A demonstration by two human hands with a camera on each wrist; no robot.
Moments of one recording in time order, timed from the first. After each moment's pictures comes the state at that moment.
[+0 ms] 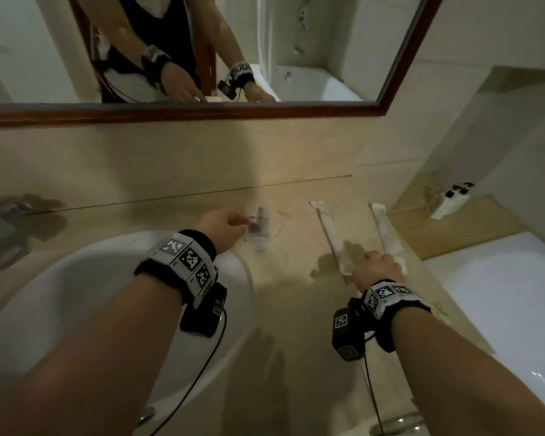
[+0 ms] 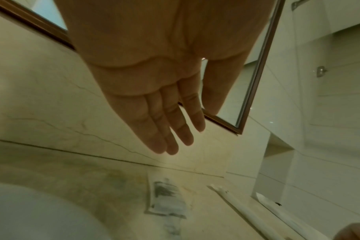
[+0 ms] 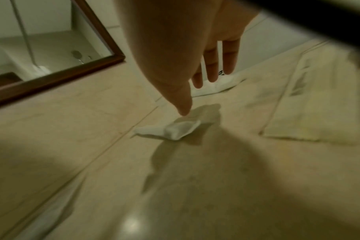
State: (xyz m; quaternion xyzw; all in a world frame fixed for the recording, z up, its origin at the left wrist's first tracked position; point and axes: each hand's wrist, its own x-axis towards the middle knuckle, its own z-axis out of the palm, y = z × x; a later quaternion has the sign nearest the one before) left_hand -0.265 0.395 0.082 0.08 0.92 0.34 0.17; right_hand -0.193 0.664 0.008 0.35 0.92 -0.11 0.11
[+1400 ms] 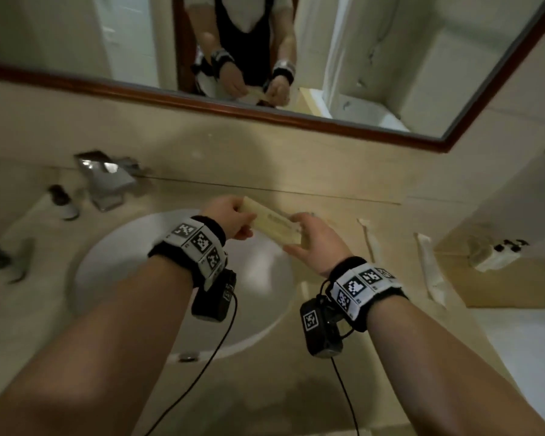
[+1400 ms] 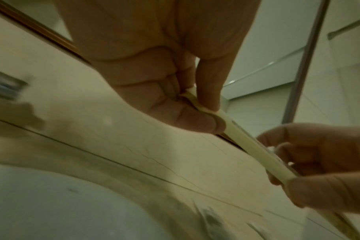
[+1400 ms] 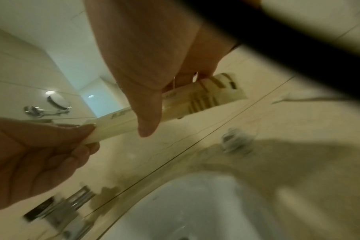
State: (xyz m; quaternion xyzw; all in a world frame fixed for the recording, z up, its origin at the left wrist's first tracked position) left_hand -0.224 0.301 0.080 -0.06 0.81 0.57 0.11; right_hand -0.196 0.483 0.082 -0.11 0.97 -0.21 0.04
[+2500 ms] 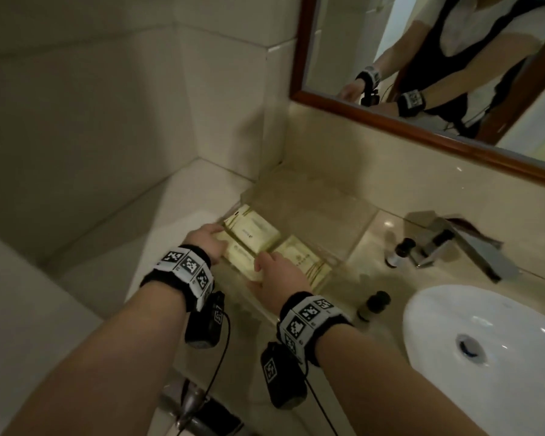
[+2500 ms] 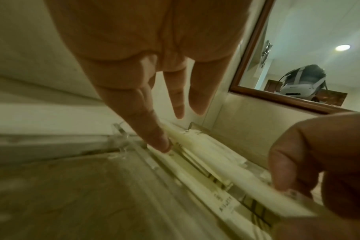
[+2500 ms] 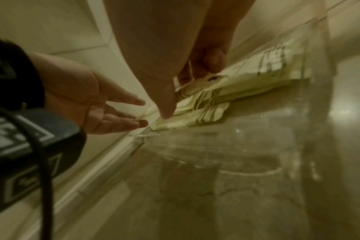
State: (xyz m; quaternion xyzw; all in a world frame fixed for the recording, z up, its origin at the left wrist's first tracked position) left_hand -0.071 -0.279 0.005 -0.46 0.72 0.52 -0.02; right_hand -0.113 -0.123 0.009 -0.39 0.89 -0.13 0.18
